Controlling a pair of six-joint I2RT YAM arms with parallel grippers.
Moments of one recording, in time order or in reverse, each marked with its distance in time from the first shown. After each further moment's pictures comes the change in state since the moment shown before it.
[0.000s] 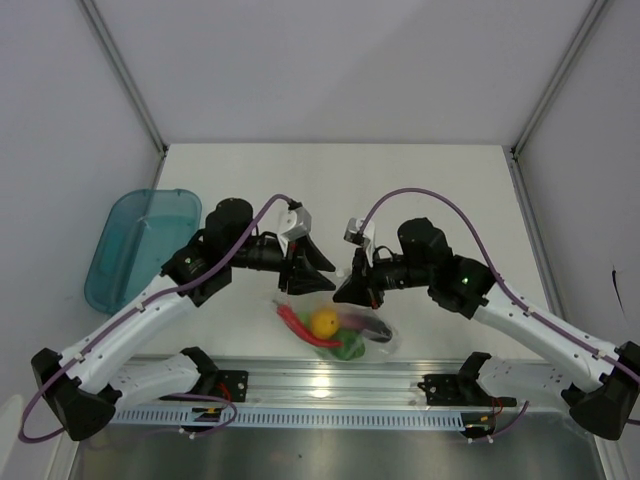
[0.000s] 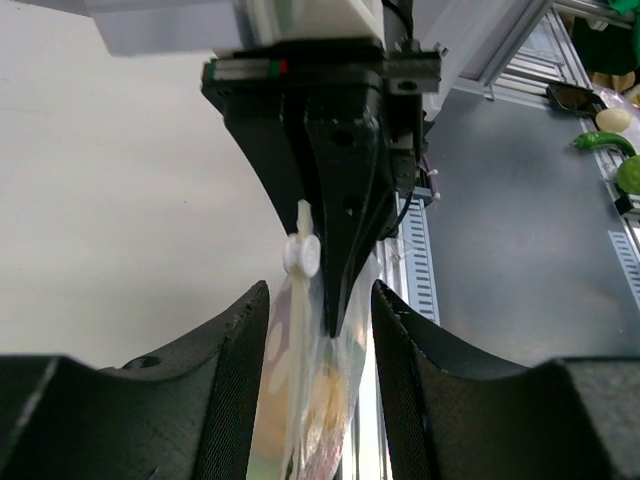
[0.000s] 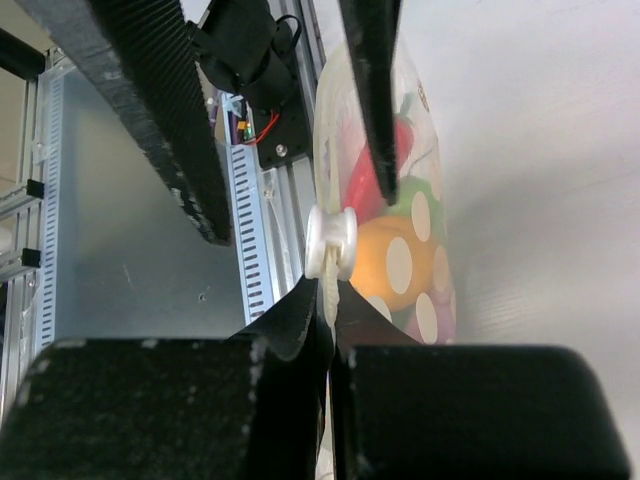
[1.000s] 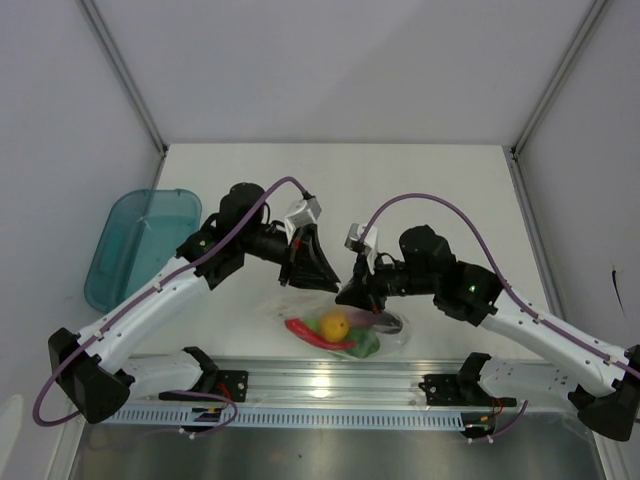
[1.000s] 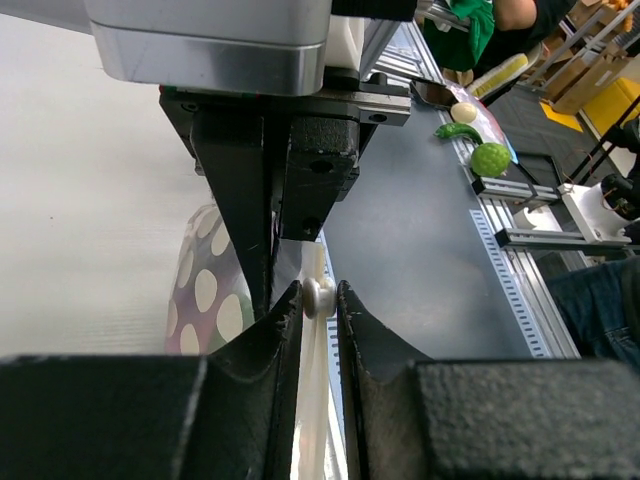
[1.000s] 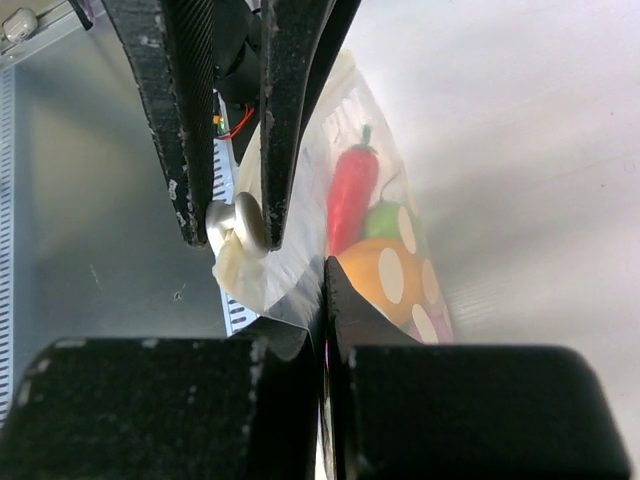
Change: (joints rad) left arm 0.037 0.134 0.079 0.019 0.299 -0.122; right arm 0.067 -0.044 0.007 -0.051 0.135 -0.039
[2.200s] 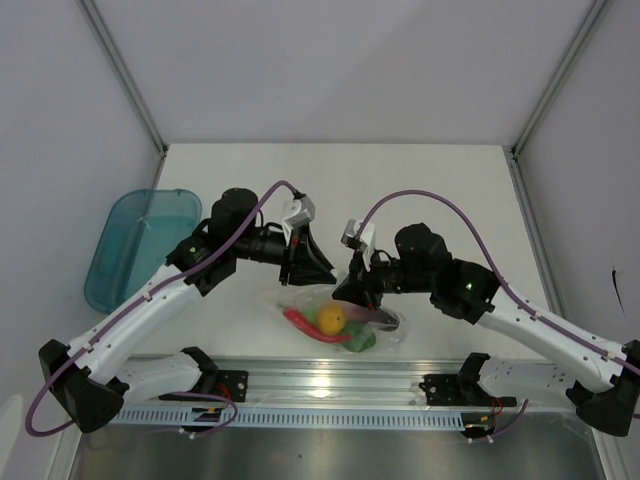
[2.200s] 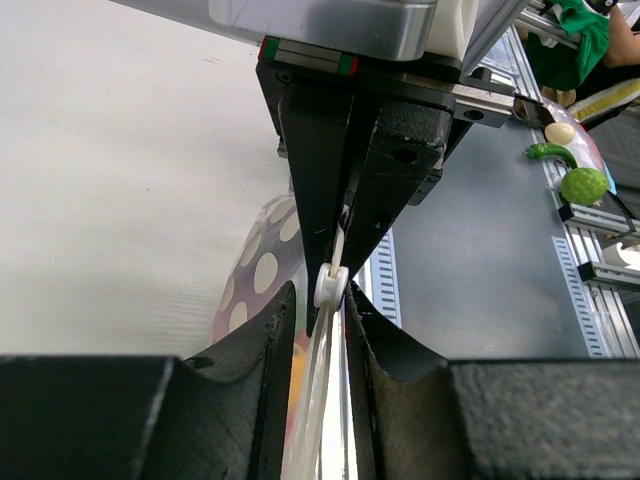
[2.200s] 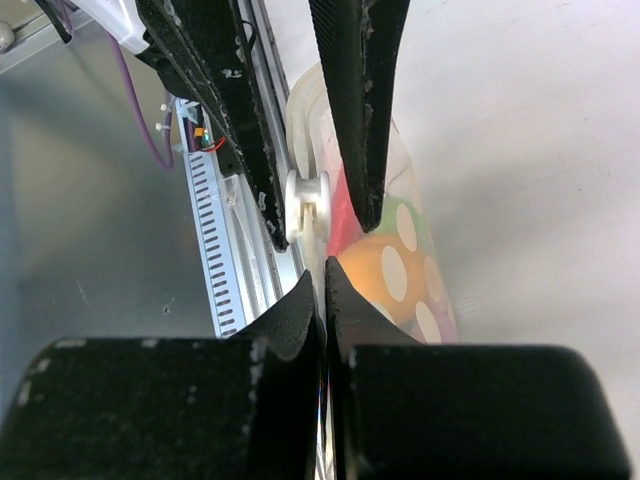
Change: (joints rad) left arm 0.000 -0.061 -0.018 -0.061 -0.216 0.051; right arm 0.026 0.026 0.034 -0.002 0.060 0.004
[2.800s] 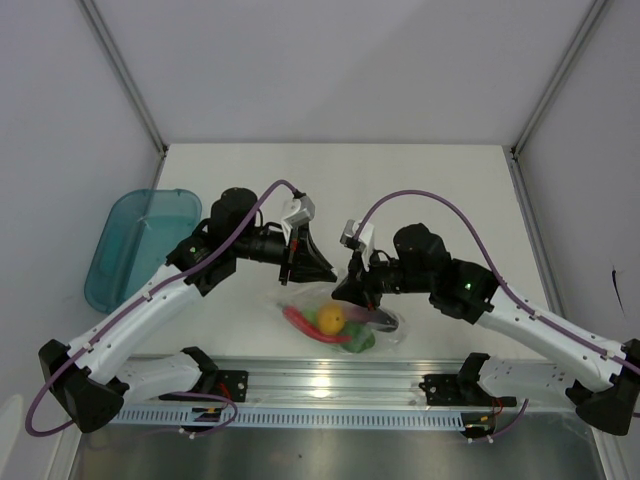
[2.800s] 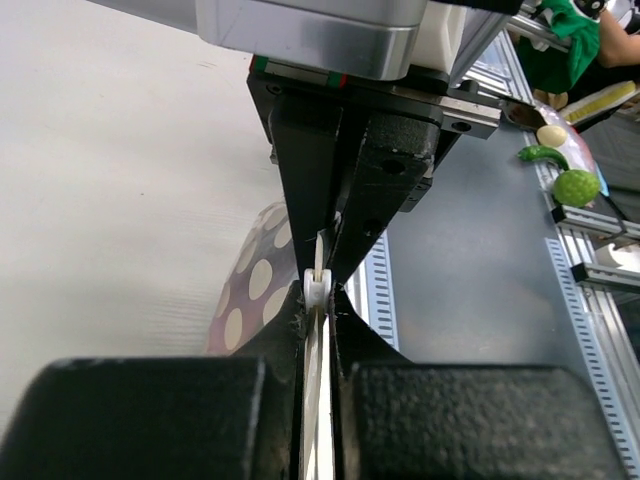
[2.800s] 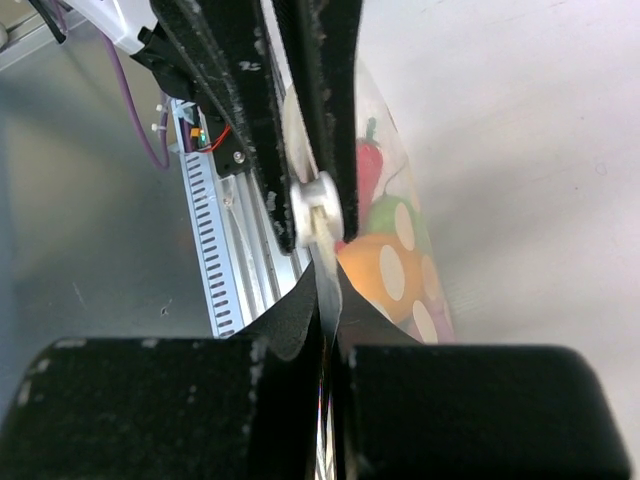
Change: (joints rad) left arm 0.000 0.000 0.000 0.014 0.012 -0.019; right arm 0.007 0.006 0.003 -0.002 0.014 0.000
